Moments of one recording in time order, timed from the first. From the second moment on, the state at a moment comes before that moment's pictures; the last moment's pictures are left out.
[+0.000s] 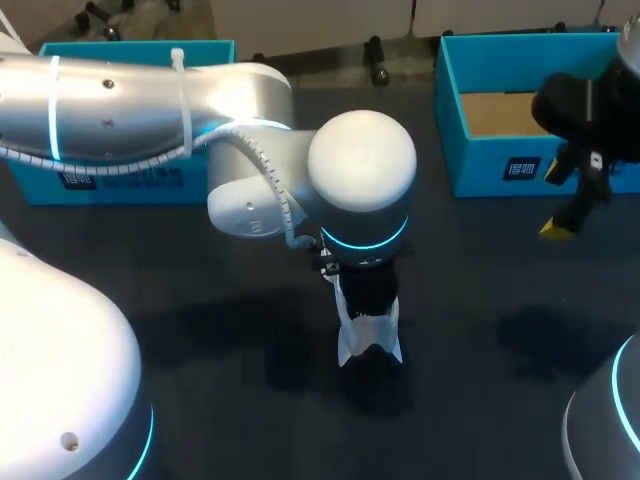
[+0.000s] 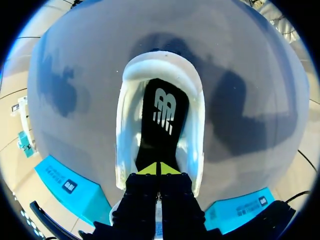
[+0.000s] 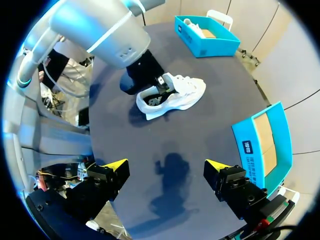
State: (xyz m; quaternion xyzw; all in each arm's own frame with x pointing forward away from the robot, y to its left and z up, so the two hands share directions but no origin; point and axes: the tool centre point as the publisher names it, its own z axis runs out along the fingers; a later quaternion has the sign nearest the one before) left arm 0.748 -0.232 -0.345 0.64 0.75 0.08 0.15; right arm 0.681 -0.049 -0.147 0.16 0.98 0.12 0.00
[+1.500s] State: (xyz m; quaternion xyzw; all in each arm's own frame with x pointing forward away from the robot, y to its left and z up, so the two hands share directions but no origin) left arm 0.739 -0.229 -0.331 0.67 0.73 0.07 0.12; right arm 0.681 -0.050 -0.147 0.16 0.98 0.12 0.00
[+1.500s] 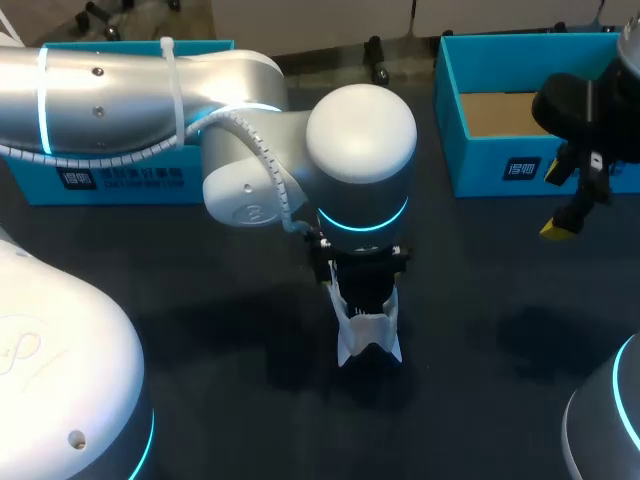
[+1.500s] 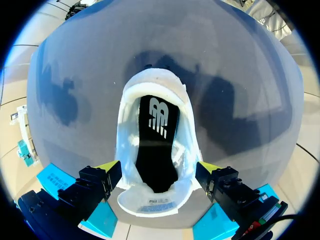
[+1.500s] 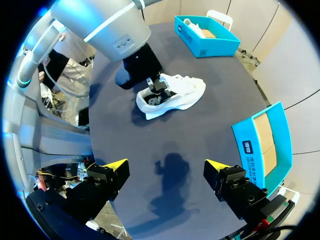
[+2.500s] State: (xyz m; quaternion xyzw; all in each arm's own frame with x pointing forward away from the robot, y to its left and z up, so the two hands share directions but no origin) left arm 0.790 -0.233 -0.278 0.66 0.73 0.07 0.16; right arm 0.681 -0.049 -0.147 0.16 0.98 0.12 0.00
